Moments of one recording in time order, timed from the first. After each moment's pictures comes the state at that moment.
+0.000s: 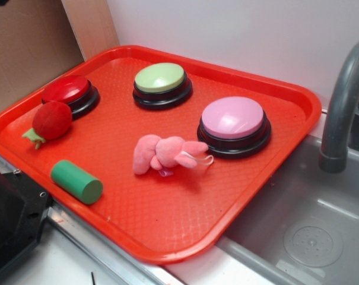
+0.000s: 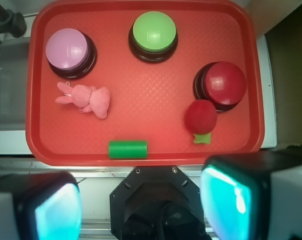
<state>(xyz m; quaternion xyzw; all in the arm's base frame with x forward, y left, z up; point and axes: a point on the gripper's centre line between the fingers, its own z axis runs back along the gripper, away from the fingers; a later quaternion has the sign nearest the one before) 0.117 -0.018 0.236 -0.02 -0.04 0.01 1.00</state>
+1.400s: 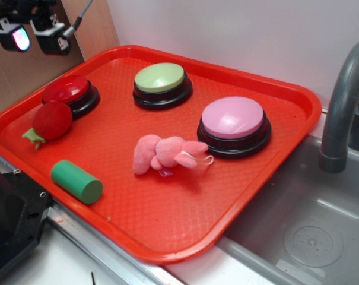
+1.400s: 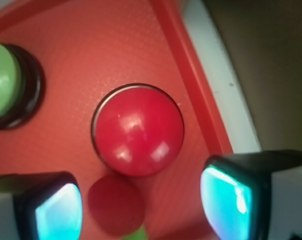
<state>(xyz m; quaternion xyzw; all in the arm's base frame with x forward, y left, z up) 0.190 0.130 0.102 0.00 -0.01 0.16 0.99</state>
